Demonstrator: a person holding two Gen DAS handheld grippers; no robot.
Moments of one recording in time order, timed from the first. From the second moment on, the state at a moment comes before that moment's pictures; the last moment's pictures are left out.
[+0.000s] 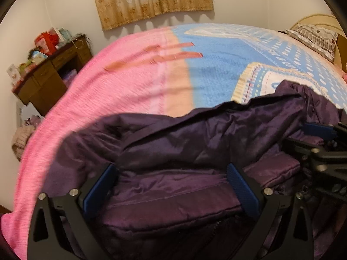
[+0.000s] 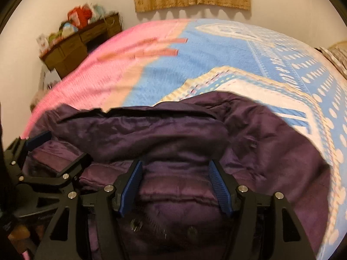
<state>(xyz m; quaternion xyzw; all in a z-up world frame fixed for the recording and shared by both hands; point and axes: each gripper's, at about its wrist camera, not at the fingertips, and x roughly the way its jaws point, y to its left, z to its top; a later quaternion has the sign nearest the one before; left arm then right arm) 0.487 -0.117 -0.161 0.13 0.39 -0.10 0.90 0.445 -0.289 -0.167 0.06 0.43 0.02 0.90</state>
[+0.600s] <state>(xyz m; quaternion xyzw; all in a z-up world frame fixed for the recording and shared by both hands) 0.192 0.028 -0.097 0.09 0.32 -0.21 0.92 0.122 -0.400 -0.135 0.13 0.41 0.05 0.90</state>
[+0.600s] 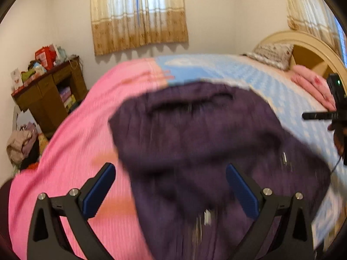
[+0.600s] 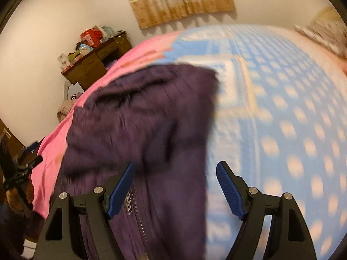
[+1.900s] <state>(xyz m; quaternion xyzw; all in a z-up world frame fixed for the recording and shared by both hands) 0.115 0.045 -0.200 -0.03 0.38 -0.23 0.90 0.012 -0.392 -0.212 0.26 0.38 0.11 0.88</state>
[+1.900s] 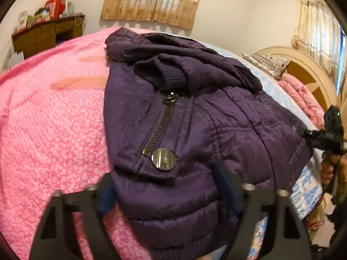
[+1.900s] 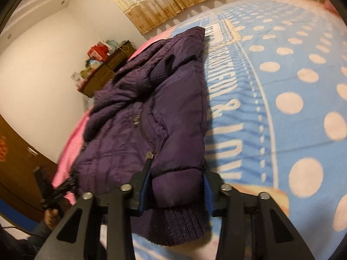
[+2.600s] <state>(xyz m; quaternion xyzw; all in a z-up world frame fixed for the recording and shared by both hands) 0.031 0.105 -0.098 -0.12 0.37 -0.36 0.85 -0.161 -0.378 -0.140 0.38 0.26 0.19 0.87</state>
